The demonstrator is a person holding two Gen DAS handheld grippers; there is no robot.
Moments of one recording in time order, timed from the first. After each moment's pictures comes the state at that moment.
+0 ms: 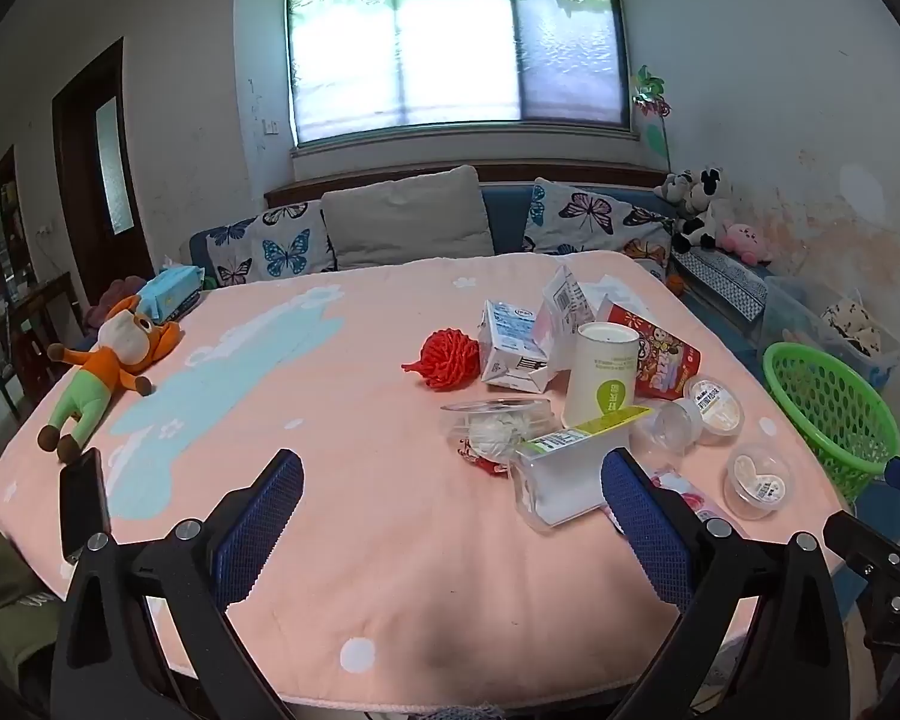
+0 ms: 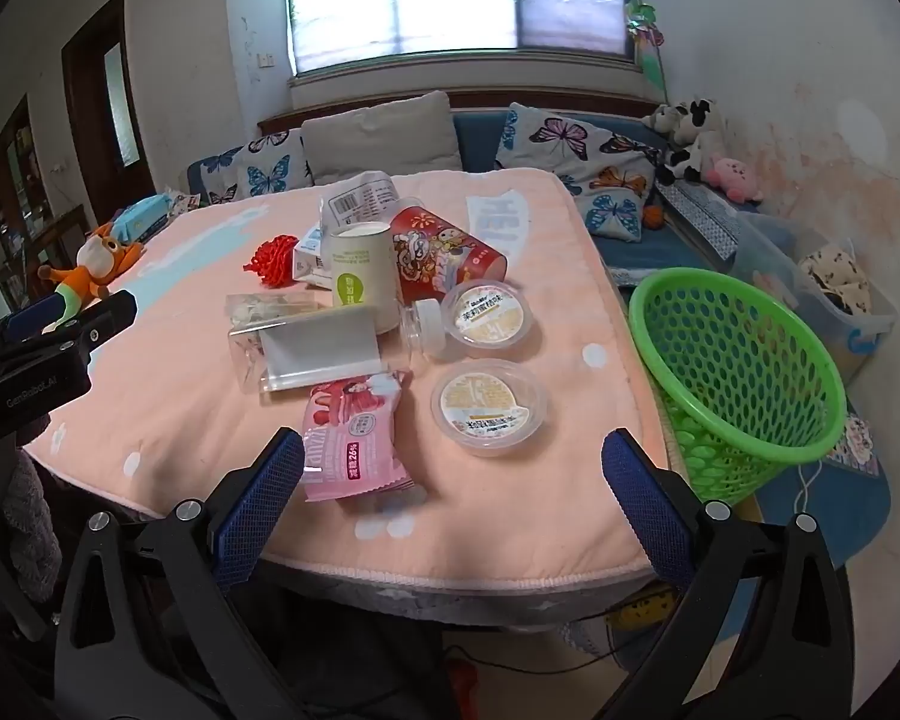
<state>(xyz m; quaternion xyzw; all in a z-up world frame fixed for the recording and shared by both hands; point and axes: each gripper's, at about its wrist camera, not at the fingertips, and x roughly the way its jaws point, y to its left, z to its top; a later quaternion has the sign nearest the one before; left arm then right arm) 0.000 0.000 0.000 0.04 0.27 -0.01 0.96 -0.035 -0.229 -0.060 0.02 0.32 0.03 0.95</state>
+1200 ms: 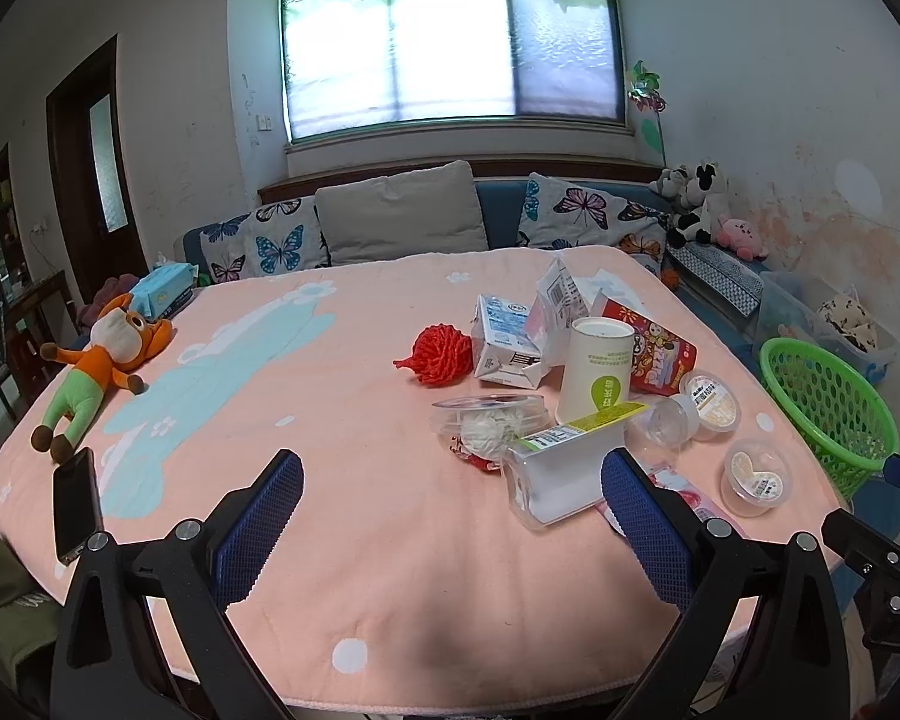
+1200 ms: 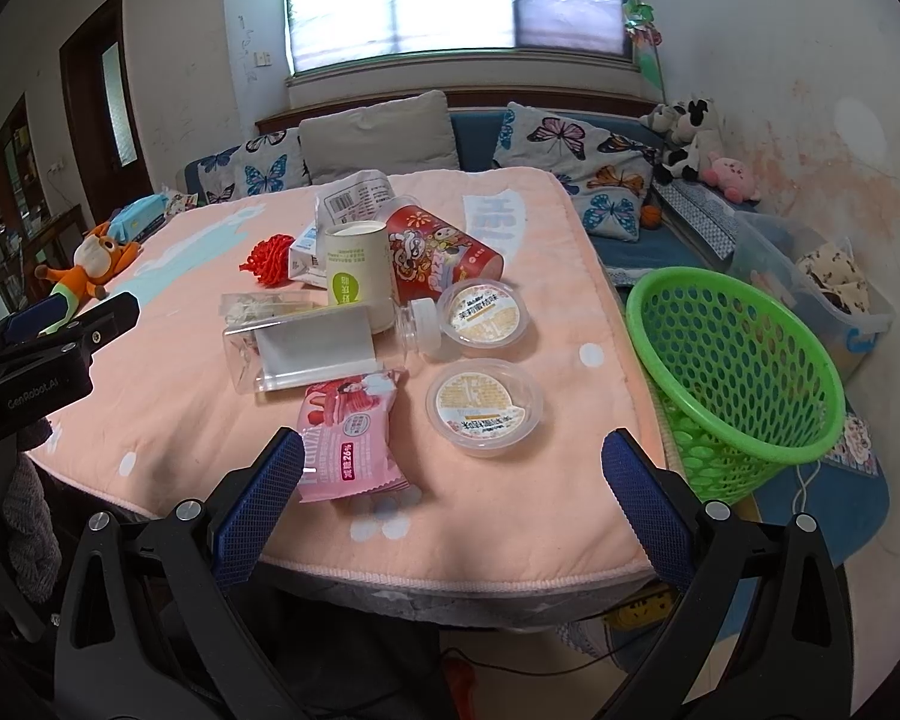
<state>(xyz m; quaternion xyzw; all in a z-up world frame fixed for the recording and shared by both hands) 0.004 -0.007 -0.004 0.04 0.27 -0.02 0.96 -0.031 -0.231 -0.062 0.02 0.32 0.03 0.95</state>
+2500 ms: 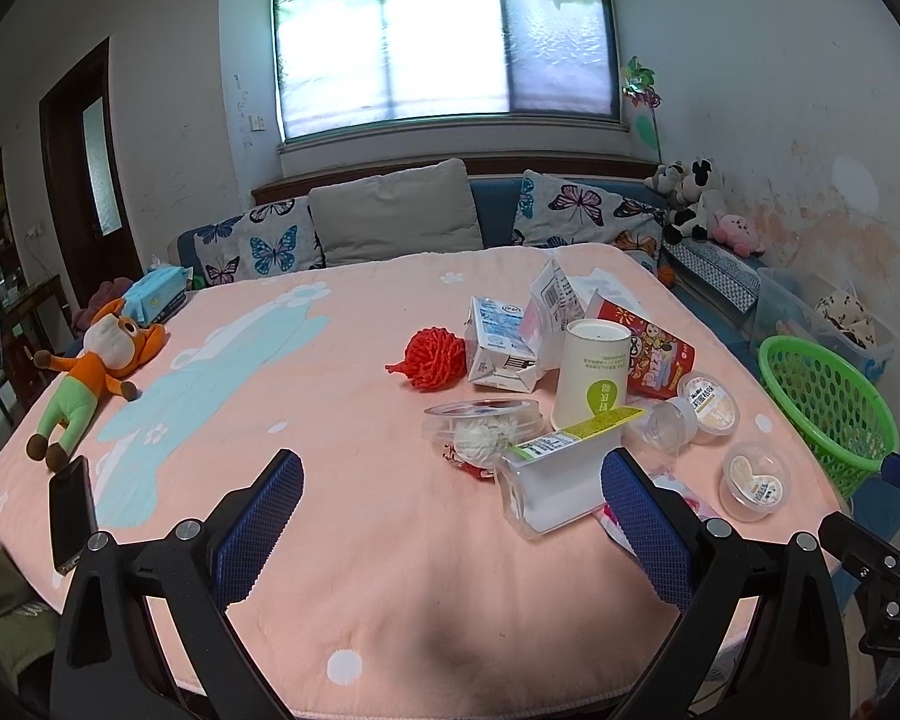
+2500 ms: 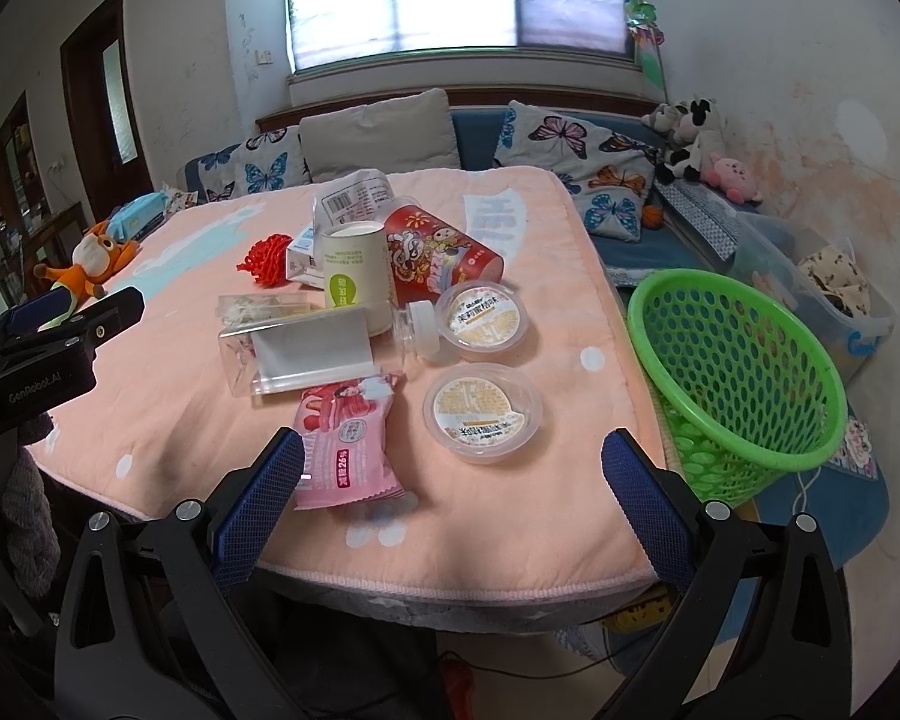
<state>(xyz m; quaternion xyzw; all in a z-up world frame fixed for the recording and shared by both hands) 0.005 -0.016 -0.004 0.05 0.27 -0.02 0.96 -0.029 -0.233 -0.062 0.02 0.32 0.03 0.95</state>
